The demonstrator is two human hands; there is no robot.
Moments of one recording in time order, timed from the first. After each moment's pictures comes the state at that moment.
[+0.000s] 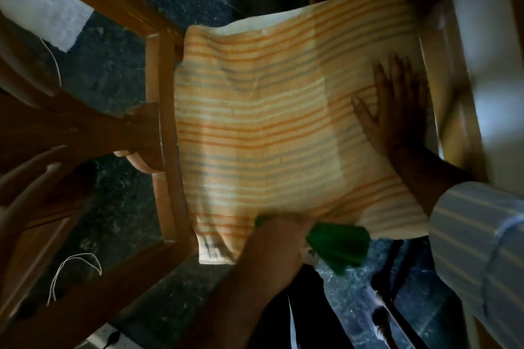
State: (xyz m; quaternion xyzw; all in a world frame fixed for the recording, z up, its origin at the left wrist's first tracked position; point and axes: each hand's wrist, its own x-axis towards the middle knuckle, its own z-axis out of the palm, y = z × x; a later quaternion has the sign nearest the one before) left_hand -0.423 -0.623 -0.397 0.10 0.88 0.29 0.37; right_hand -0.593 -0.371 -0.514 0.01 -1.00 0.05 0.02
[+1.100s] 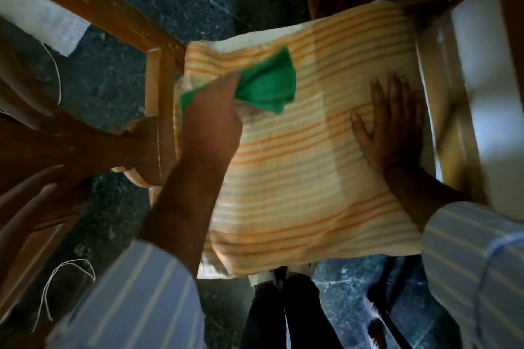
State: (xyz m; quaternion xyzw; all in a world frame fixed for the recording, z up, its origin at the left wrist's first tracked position) left_hand -0.599 -0.684 -0.383 -0.08 0.98 0.20 0.00; right_hand -0.591 -0.375 -0.512 0.00 -1.00 0.03 0.03
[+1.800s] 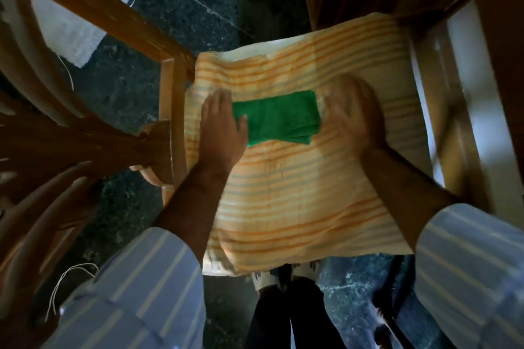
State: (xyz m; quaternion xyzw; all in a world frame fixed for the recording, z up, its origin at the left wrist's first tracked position) left_hand -0.595 -0.703 -0.445 -0.08 0.97 0.22 0.09; right_hand -0.624 -0.445 -0.464 -0.05 -0.95 0.30 -0.03
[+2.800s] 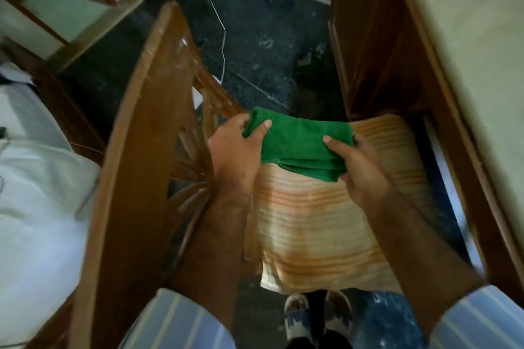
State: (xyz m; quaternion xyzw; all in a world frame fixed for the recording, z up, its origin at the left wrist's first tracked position) left_hand -0.579 -0.735 -0.148 -0.24 0.89 0.38 -0.10; right_hand -0.600 -0.542 -0.234 -0.24 -0.54 0.79 -0.17
